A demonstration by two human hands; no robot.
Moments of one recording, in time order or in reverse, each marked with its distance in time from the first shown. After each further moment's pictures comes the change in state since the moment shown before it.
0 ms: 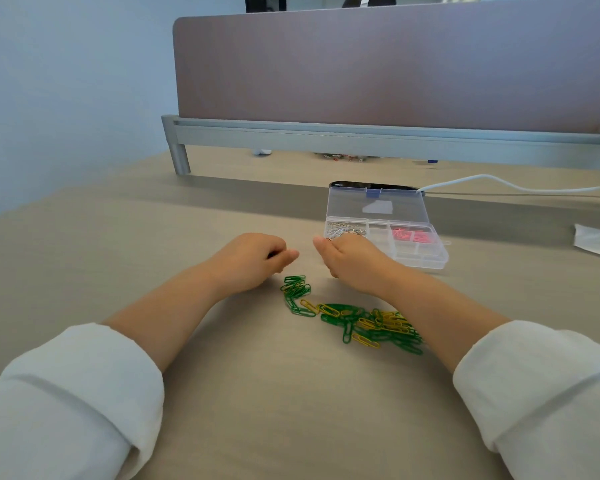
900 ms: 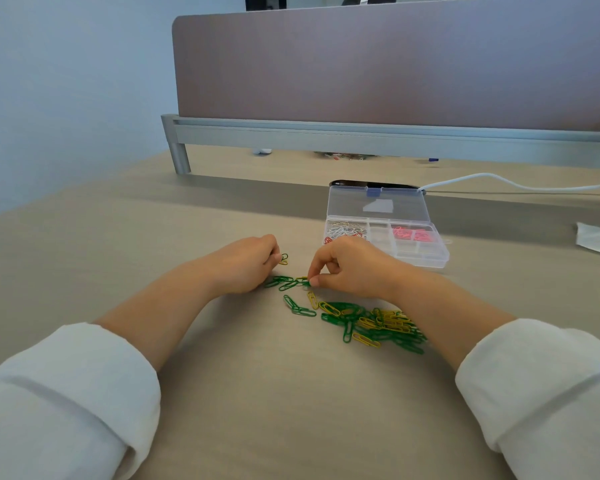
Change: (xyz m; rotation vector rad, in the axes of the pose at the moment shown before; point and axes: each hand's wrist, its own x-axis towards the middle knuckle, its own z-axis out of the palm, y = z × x) left_hand -0.002 -0.001 -0.003 0.121 -0.131 -0.064; right_hand -0.004 0.007 -0.003 -0.143 -0.072 -0.211
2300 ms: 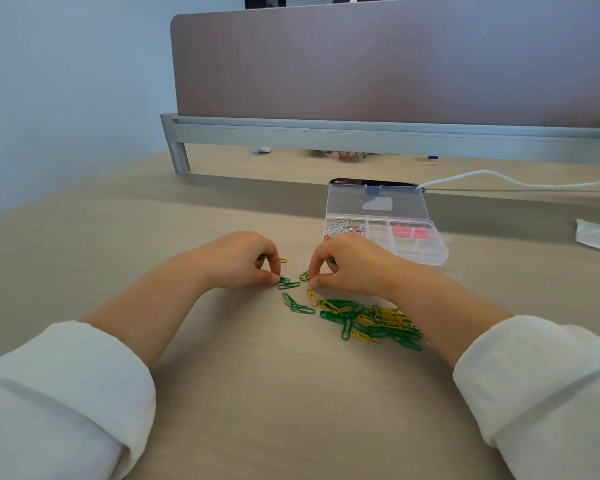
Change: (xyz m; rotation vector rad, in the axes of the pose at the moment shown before) left_hand -0.007 -0.001 -0.014 0.049 -0.060 0.048; right_hand 0.000 0.001 -0.001 -0.066 -0.016 0.004
